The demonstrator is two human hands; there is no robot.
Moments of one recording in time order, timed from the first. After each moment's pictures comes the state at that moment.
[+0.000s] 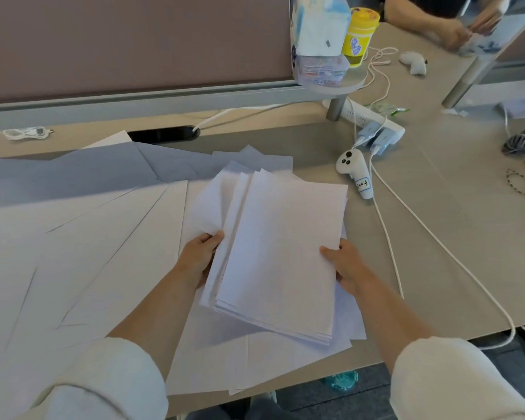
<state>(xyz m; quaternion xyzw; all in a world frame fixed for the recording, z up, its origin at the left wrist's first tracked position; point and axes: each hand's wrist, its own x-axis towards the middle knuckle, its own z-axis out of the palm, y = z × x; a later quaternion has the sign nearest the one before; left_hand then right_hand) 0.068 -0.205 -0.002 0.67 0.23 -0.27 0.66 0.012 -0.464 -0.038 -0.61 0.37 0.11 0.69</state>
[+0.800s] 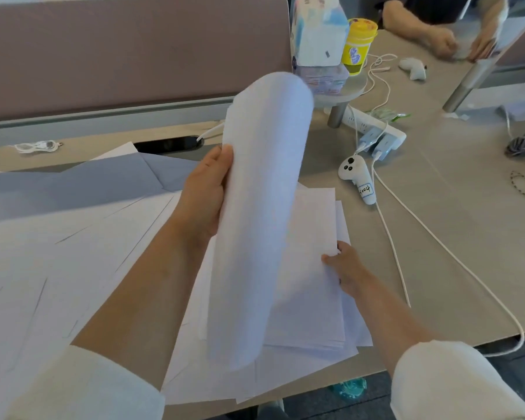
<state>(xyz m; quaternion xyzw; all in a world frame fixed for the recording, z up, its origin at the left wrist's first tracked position) 0.088 -0.242 0.129 0.63 -0.02 -0.11 0.77 0.019 -0.458 -0.034 -0.66 0.36 0.10 0.65</state>
